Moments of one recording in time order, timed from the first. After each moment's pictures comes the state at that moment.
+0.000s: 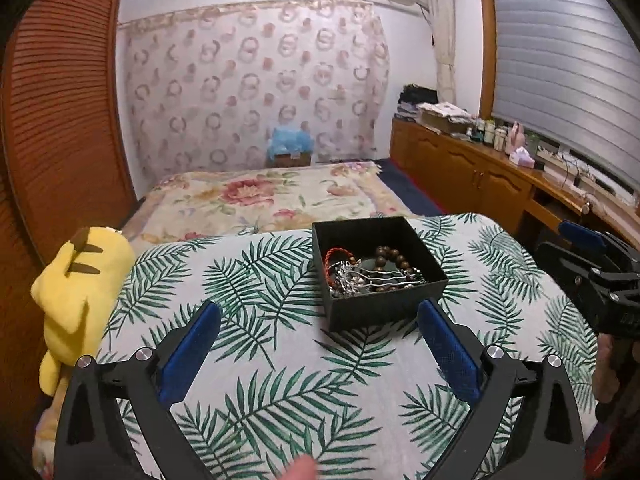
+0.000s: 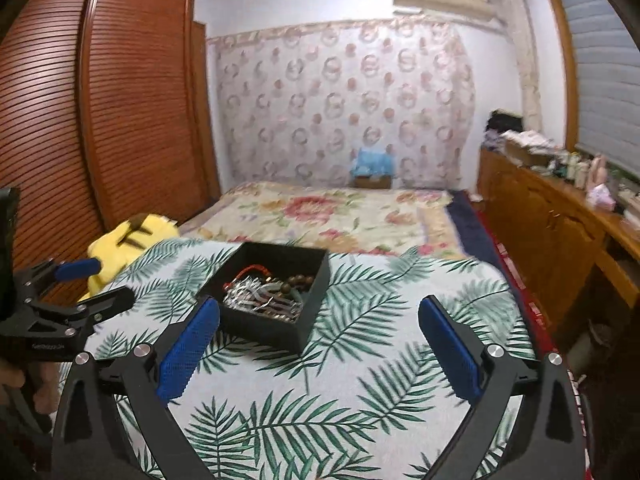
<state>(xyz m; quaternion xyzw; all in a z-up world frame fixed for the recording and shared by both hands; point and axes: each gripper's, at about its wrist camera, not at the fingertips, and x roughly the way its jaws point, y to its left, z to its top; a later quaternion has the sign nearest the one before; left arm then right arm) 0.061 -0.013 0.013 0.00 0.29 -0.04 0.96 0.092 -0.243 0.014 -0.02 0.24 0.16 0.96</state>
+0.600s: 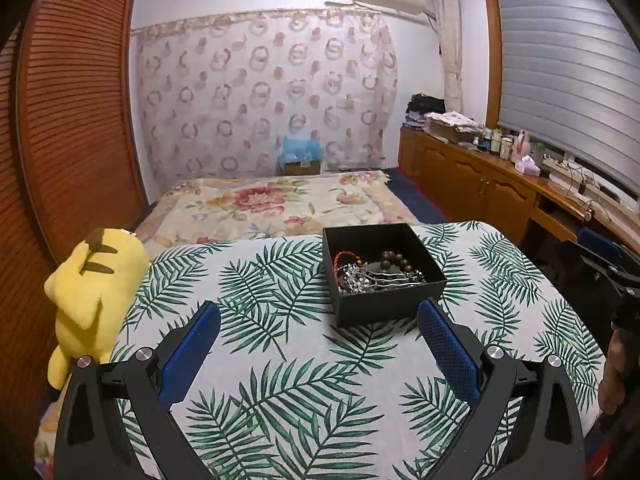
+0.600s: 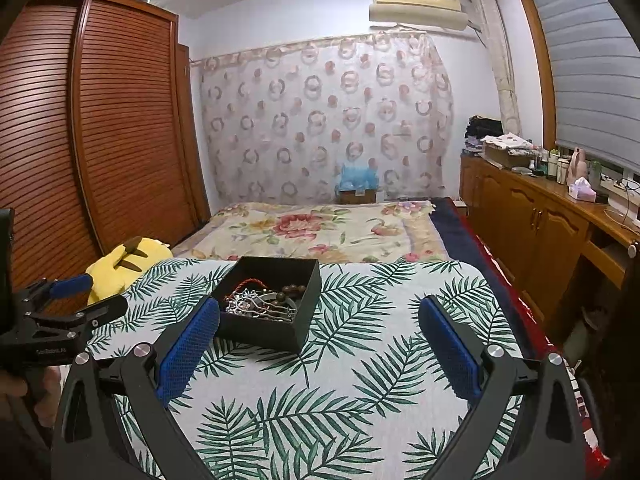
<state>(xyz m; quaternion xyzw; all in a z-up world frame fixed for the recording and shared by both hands) 0.041 -0.009 0.022 0.00 0.27 -0.03 0.96 0.065 -0.256 0.020 0.01 0.22 0.14 0.97</state>
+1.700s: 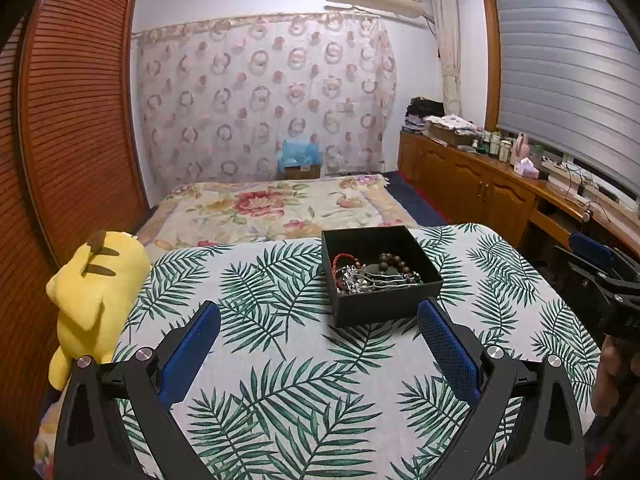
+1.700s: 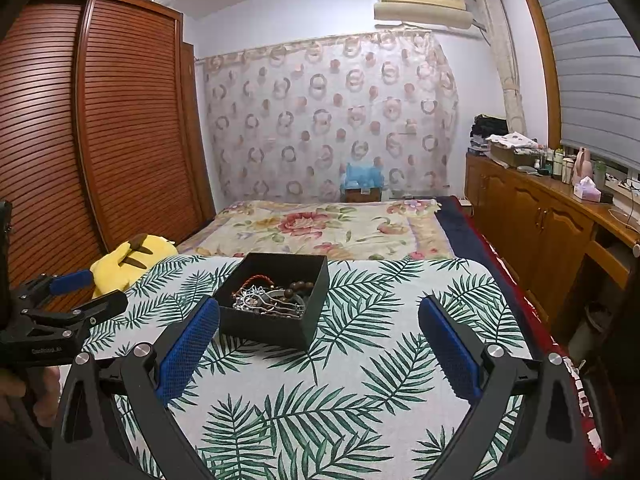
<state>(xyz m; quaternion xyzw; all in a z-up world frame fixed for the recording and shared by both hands) 0.038 -0.016 0.024 0.01 0.27 -0.03 0.96 0.060 -0.248 0.018 0.01 0.22 0.15 0.97</state>
